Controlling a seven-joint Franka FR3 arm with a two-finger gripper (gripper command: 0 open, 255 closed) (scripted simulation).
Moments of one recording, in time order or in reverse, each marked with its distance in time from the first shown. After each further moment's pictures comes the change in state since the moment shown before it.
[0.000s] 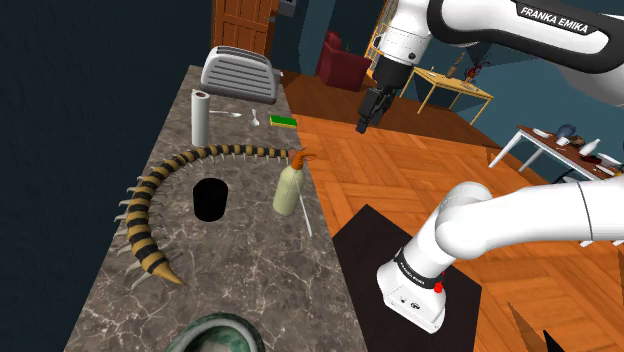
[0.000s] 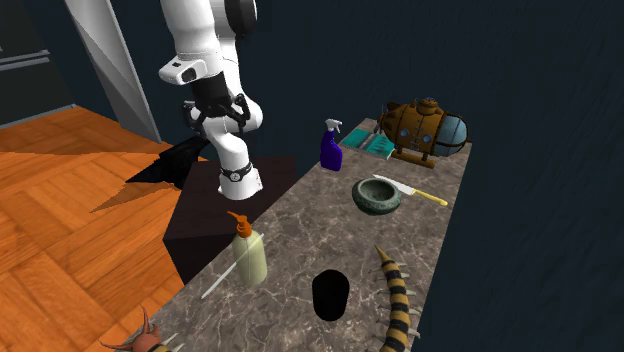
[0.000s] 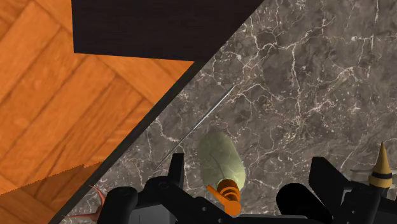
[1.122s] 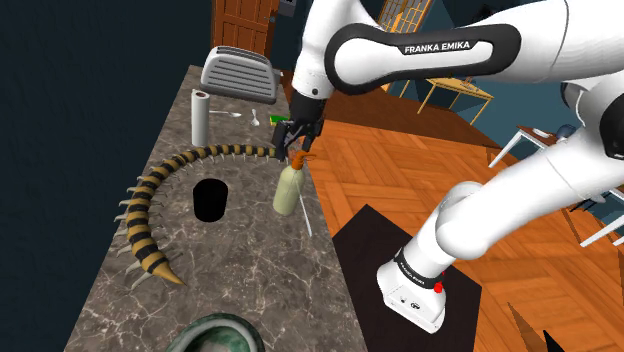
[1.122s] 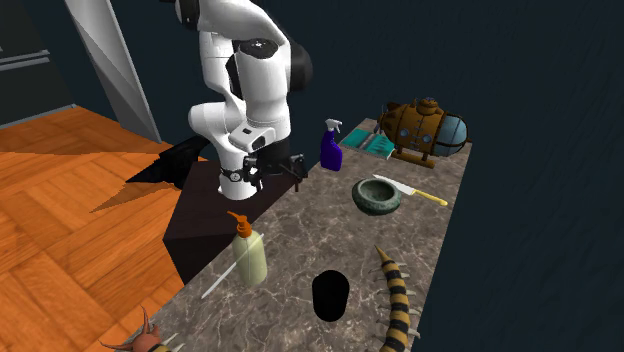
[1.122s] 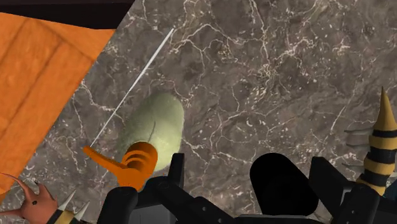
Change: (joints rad) arm 0.023 0.415 0.256 0.053 0.064 0.398 0.310
